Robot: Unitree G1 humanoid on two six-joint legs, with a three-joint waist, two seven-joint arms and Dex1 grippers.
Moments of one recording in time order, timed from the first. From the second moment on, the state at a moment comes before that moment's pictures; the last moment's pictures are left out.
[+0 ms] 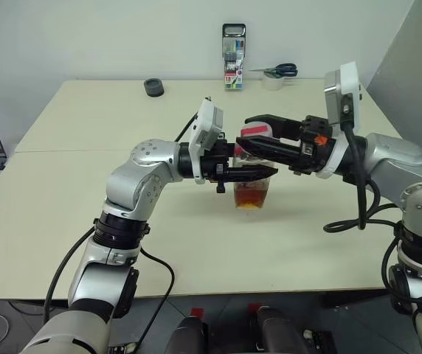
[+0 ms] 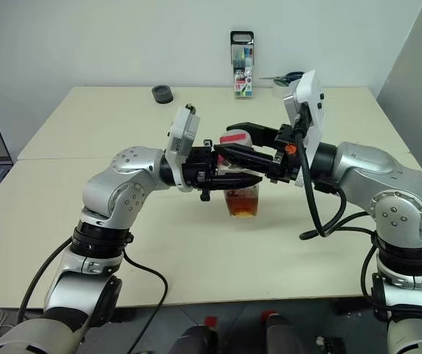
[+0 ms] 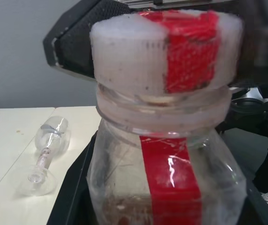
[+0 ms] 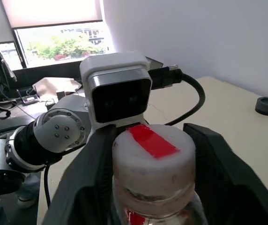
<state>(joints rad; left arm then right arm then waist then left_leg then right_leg) -0.82 0.38 -0.13 0.00 -0.55 0.52 -1.17 -0.77 -0.58 -0.08 -0.46 1.00 0.96 0.54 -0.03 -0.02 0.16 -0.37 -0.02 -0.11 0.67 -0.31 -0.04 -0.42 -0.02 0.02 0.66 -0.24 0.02</state>
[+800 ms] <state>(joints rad) -0.80 0.38 -0.12 -0.01 -0.54 0.52 -1.15 -0.72 -0.65 -0.25 -0.38 1.18 0.96 0.30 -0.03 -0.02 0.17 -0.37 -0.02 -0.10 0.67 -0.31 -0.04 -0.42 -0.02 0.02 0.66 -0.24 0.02</state>
